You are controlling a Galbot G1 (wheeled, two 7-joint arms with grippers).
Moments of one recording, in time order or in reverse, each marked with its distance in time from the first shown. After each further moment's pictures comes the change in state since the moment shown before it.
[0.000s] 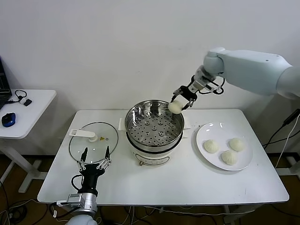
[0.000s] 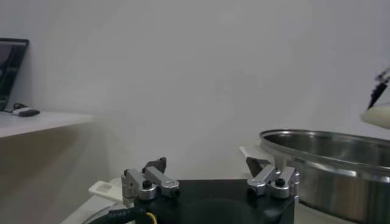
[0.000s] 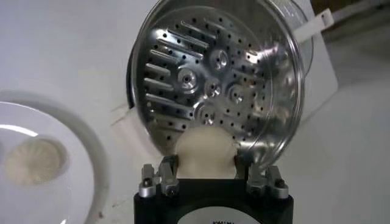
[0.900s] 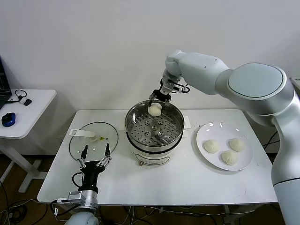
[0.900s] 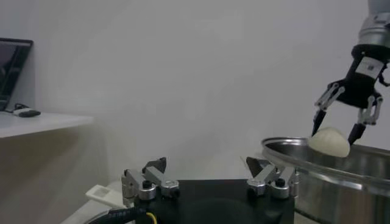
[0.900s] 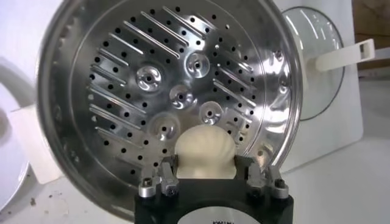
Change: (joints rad) left arm -0.025 -0.007 -0.005 0.010 -0.019 -0.009 -0.002; right arm -0.157 0.296 -0.002 -0.314 -0.076 0.060 -0.026
